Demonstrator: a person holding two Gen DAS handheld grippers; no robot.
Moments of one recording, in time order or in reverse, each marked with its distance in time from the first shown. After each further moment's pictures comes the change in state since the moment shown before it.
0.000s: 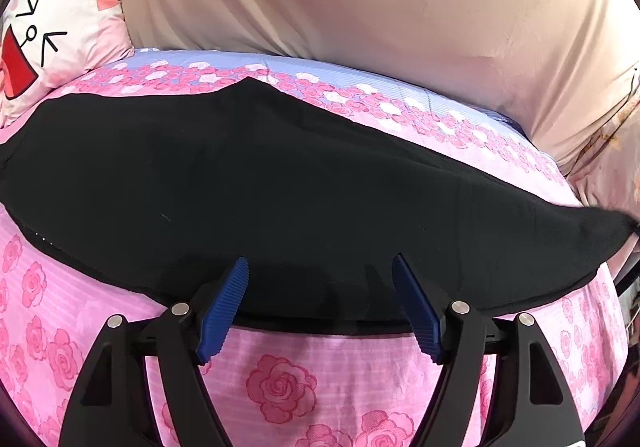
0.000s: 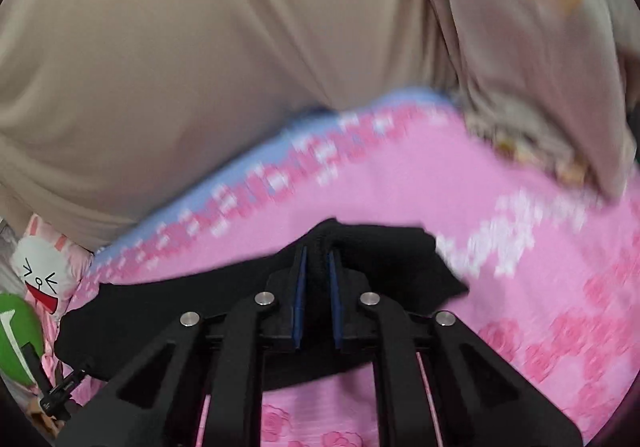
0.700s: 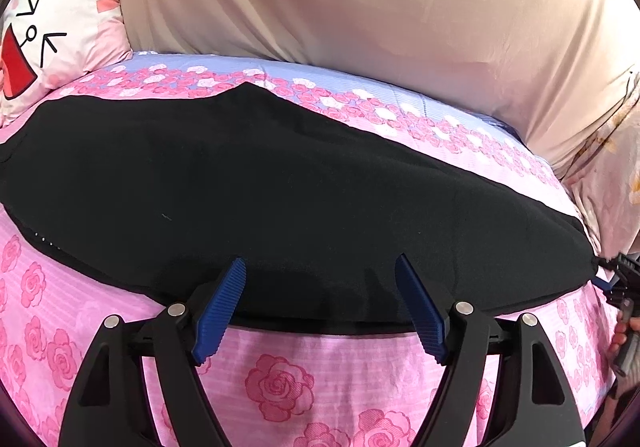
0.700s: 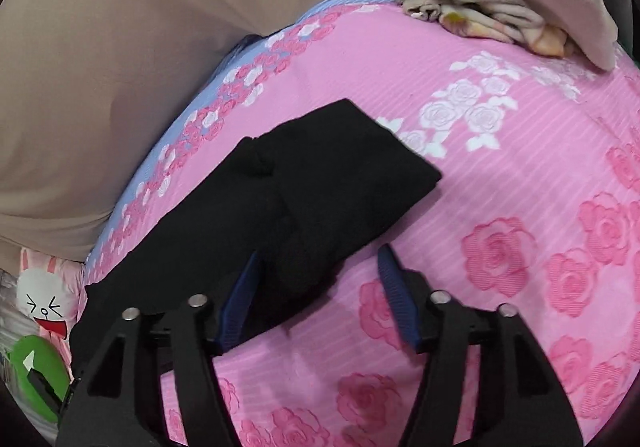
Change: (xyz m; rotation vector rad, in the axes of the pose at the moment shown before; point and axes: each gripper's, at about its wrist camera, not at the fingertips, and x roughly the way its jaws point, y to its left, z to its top) left arm -0.005 0.001 -0.001 0.003 -0.019 -0.021; right arm 0.076 -0.056 -0.056 0.269 0.226 -0.027
